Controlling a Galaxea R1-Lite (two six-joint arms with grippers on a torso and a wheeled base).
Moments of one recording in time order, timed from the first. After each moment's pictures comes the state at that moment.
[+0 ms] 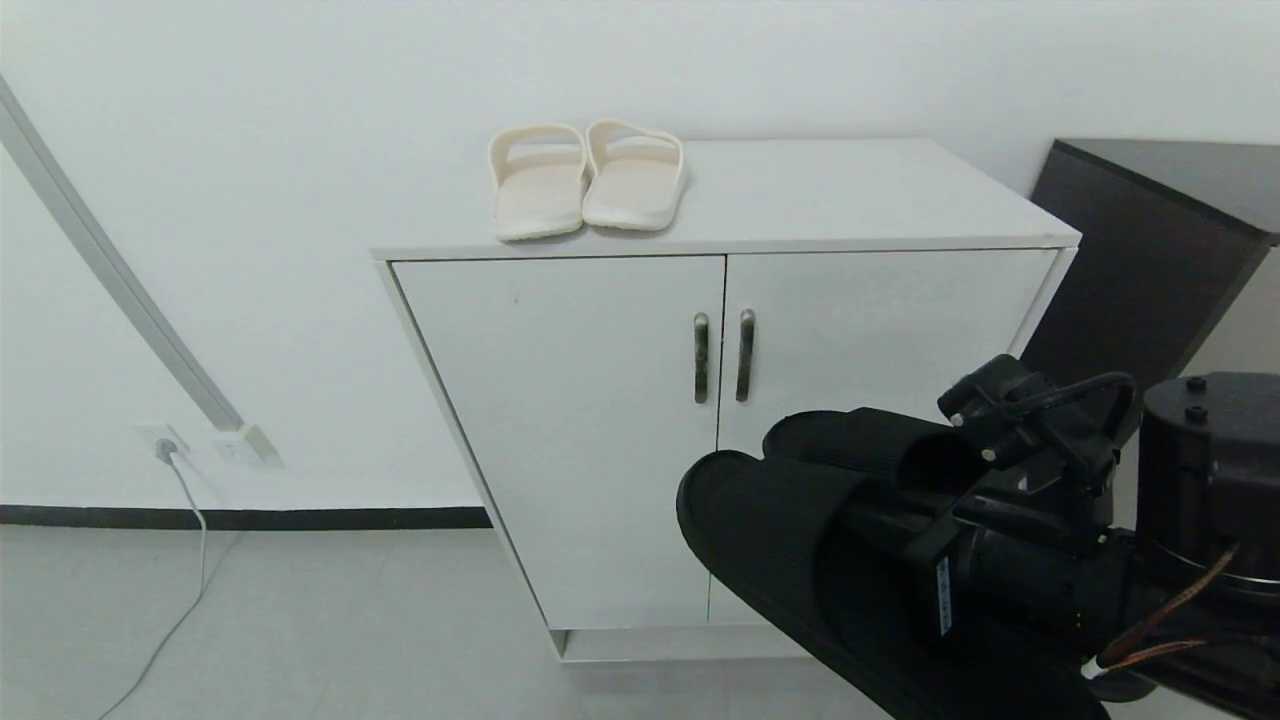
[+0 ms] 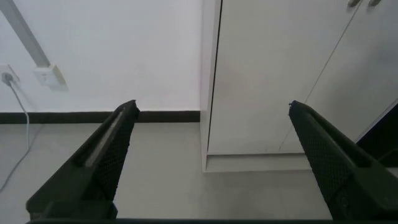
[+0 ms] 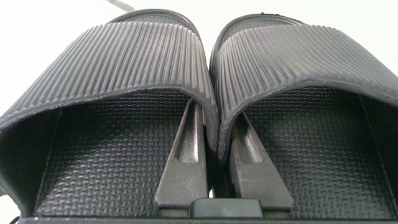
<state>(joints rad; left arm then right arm) 0.00 0.00 0.00 0.00 0.02 -0.02 0.83 1.45 -0.65 -0.53 -0.16 0.05</state>
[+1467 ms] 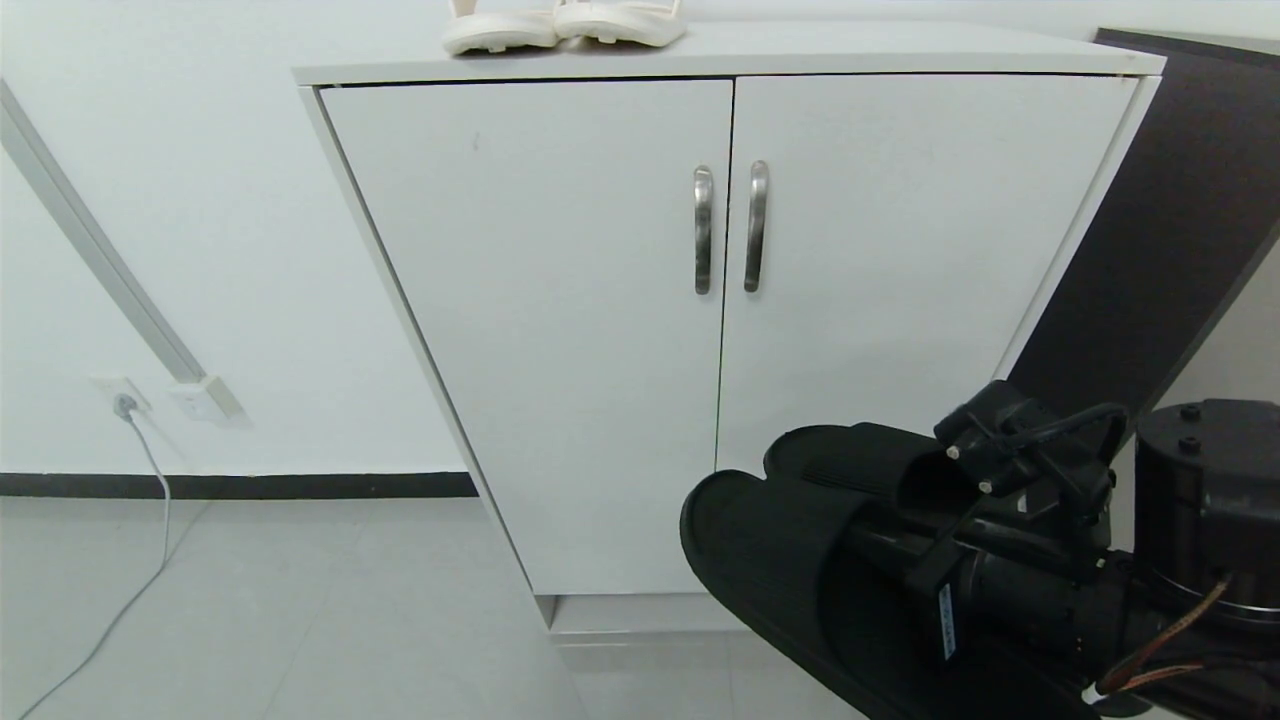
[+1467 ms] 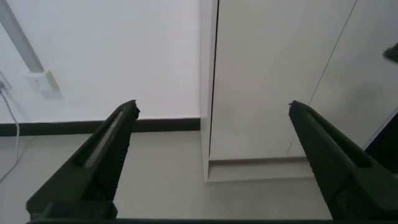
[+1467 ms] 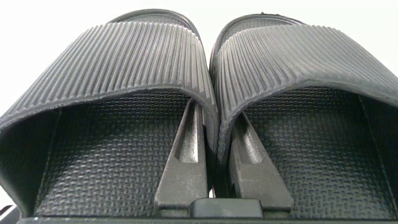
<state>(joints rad) 0.00 0.07 -0.13 0.00 -0.01 0.01 0.84 1.45 -0.60 -0.57 -0.15 0.02</state>
